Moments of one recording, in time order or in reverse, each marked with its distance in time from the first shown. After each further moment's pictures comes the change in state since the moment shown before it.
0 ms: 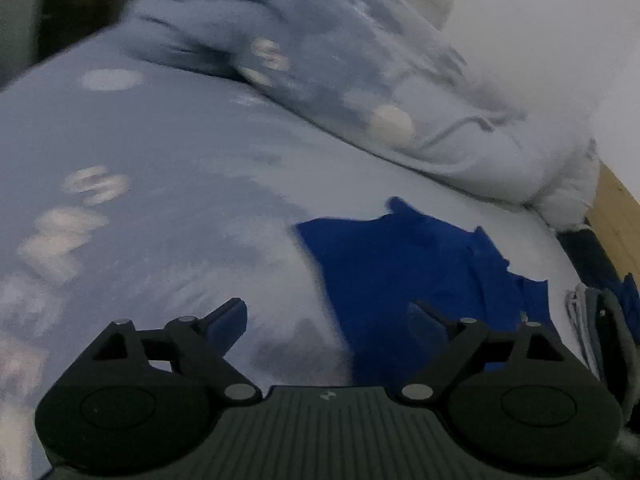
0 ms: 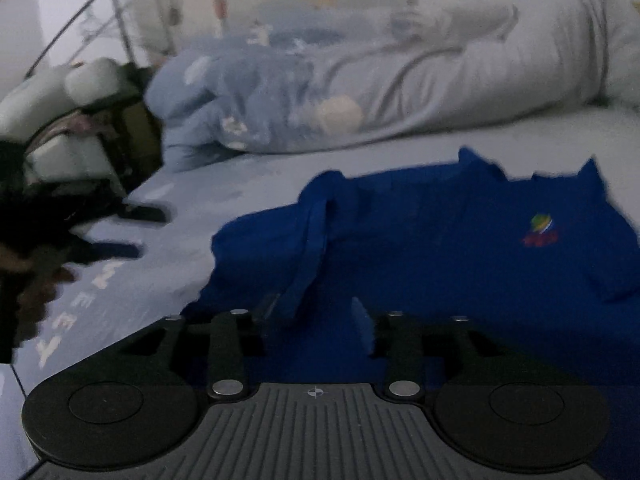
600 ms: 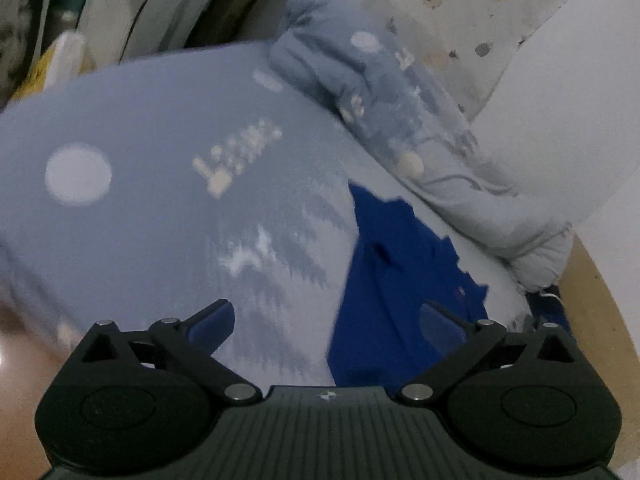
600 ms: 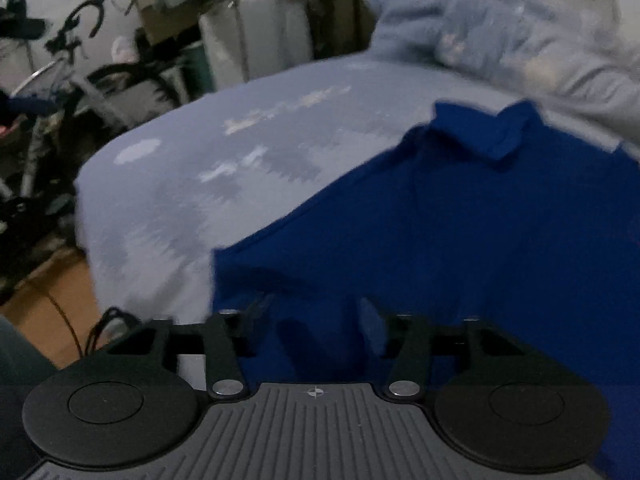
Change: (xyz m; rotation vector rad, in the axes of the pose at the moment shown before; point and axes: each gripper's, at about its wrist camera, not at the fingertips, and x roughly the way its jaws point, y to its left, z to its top) left arm -0.286 -0.020 -0.184 -0.320 -0.137 0.035; right arm -0.082 0.079 -0.112 -0.458 0.275 0.355
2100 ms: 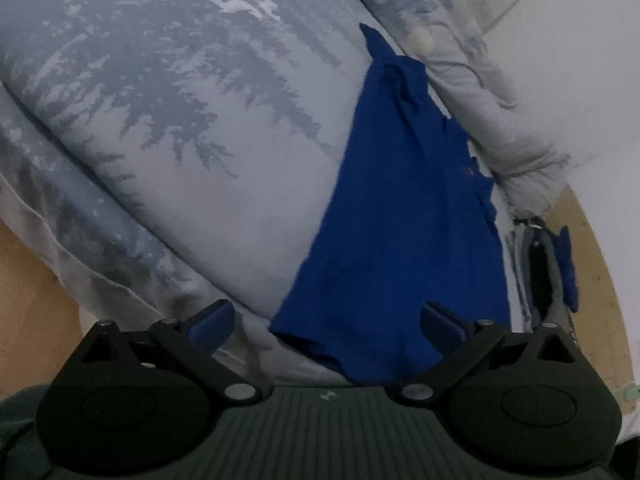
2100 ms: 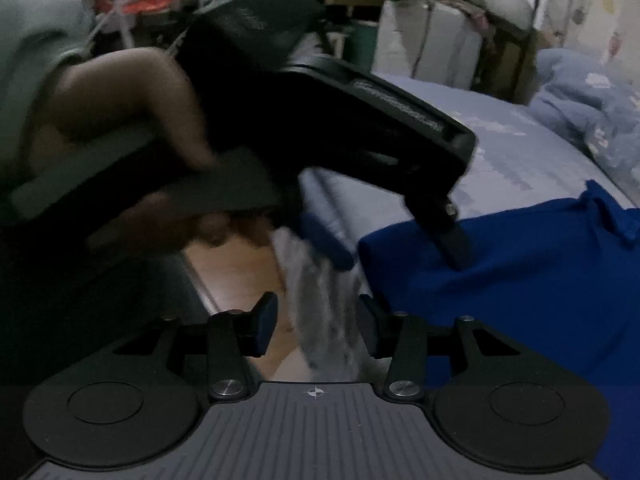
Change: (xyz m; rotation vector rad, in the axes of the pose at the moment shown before) left arm 0.116 0.040 -0.151 -0.089 0.220 -0.091; right arm -0.045 0.165 -0.093 -0.453 0.005 0.144
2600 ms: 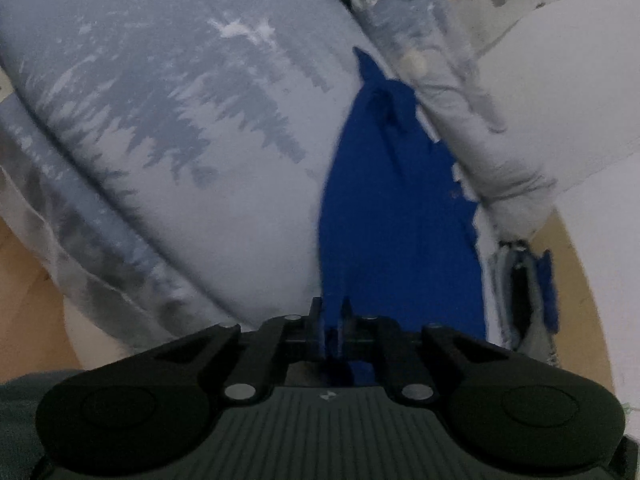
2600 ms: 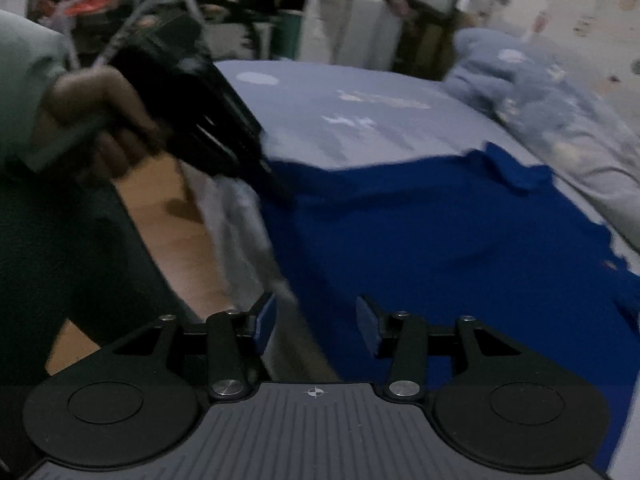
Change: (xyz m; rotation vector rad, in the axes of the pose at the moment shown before) left arm -0.023 -0.015 0.000 -0.051 -0.053 -0.061; right arm -0.102 -0.031 -0.040 0.096 0.047 -0.226
